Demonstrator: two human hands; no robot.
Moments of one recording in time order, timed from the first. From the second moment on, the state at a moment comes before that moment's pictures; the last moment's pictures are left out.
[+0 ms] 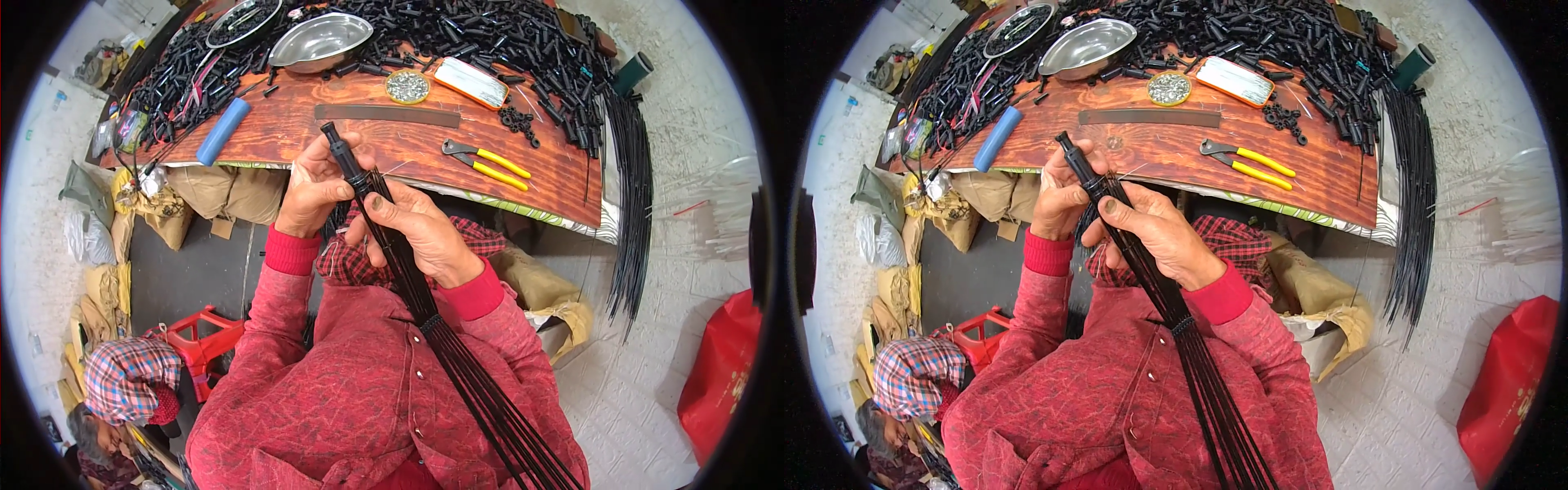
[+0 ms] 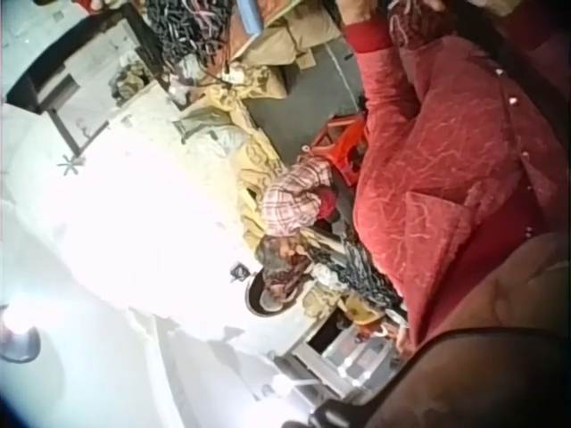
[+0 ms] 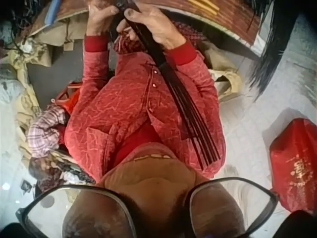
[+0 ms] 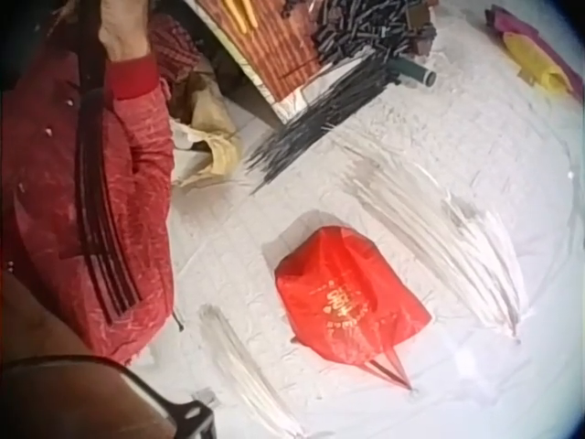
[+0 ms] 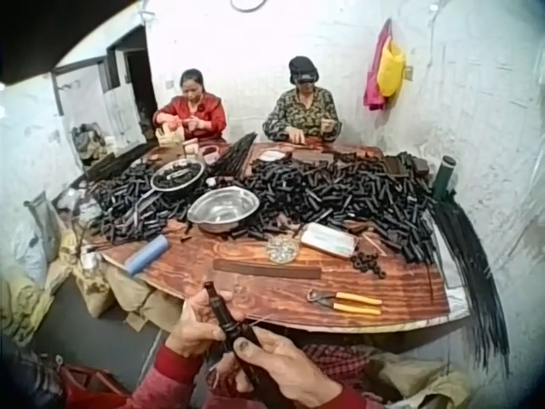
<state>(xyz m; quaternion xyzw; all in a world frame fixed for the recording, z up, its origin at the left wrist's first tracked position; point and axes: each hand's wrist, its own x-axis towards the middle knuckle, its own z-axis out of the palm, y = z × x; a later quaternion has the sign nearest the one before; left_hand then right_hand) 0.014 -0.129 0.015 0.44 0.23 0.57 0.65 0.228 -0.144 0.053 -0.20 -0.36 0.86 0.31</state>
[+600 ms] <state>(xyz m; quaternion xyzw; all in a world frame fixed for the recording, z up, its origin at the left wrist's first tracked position) 0.049 -0.148 0.040 0.48 0.32 0.63 0.53 0.238 -0.053 0.019 -0.32 -0.32 0.77 0.45</state>
